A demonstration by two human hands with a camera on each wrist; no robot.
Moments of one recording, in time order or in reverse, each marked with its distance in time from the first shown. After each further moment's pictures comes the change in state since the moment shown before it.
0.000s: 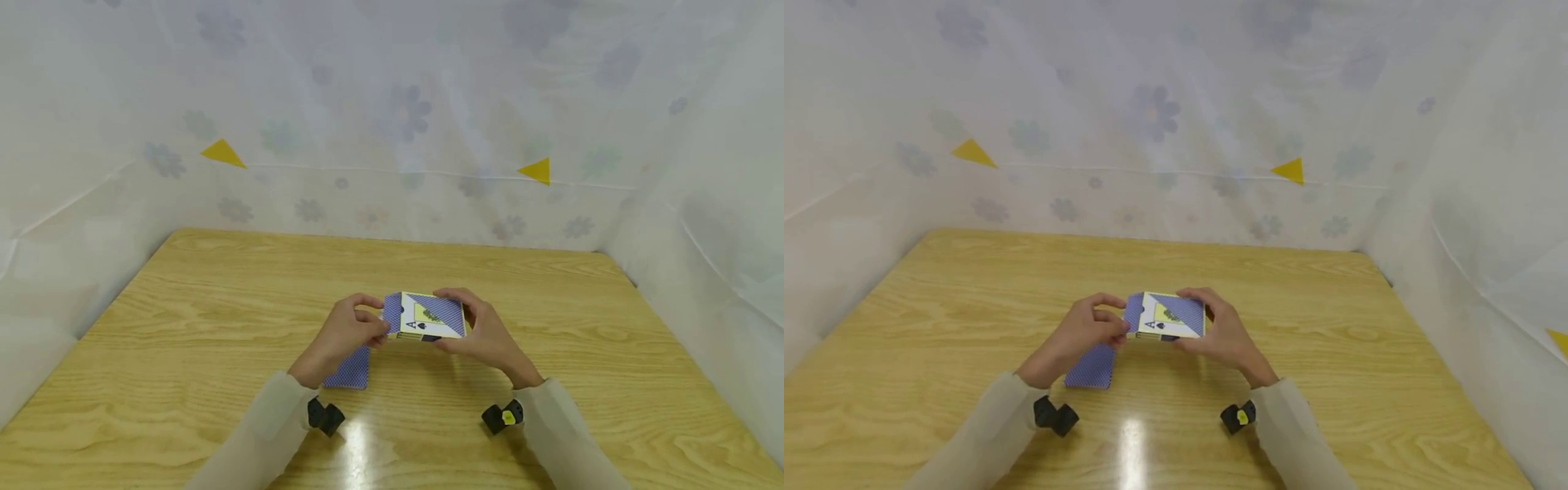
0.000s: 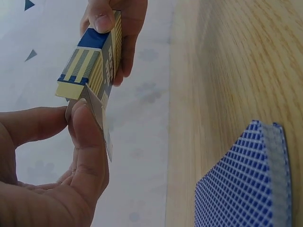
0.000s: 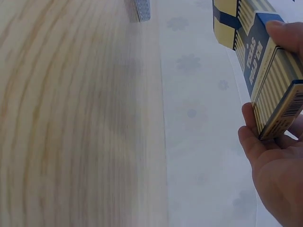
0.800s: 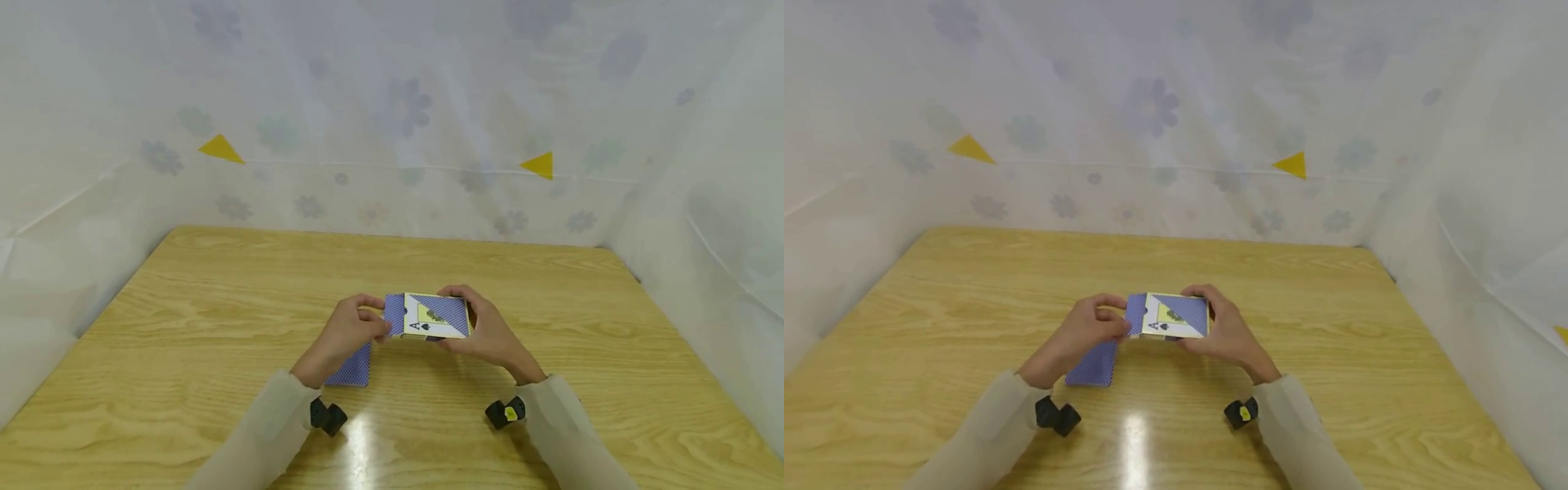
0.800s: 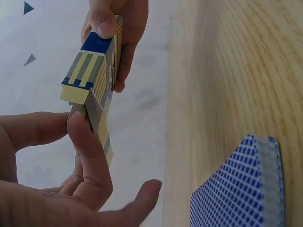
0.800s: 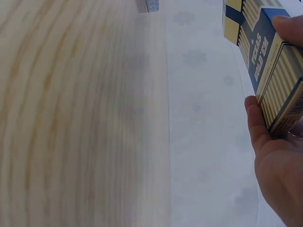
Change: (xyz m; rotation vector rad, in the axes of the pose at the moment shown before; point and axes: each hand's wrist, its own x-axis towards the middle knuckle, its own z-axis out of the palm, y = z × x) left_hand 0.000 -0.001 0.003 0.002 0.012 -0.025; right_hand 0.000 0.004 -0.002 -0.005 -0.015 0.017
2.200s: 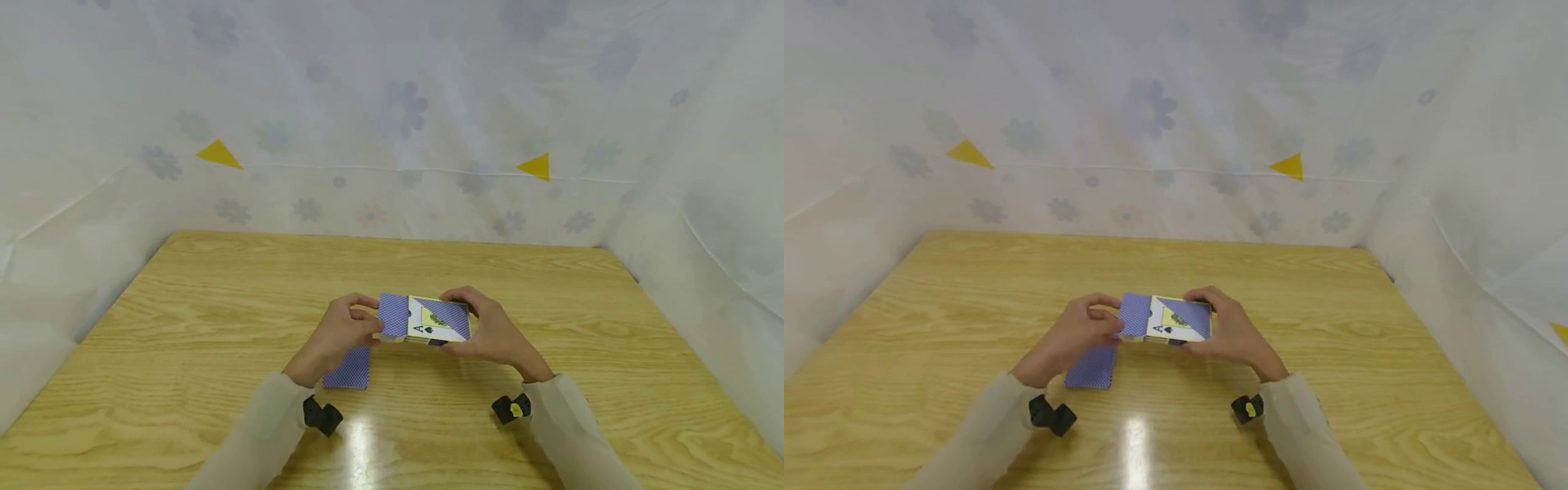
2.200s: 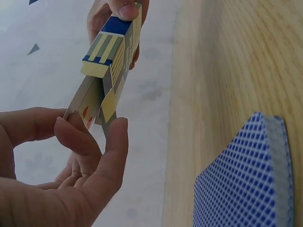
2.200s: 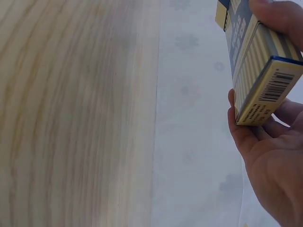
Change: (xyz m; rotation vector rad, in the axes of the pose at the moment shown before) left_hand 0.002 -0.001 -0.008 -0.069 -0.013 -0.027; right_hand -0.002 -0.002 -0.011 -0.266 -0.027 -0.057
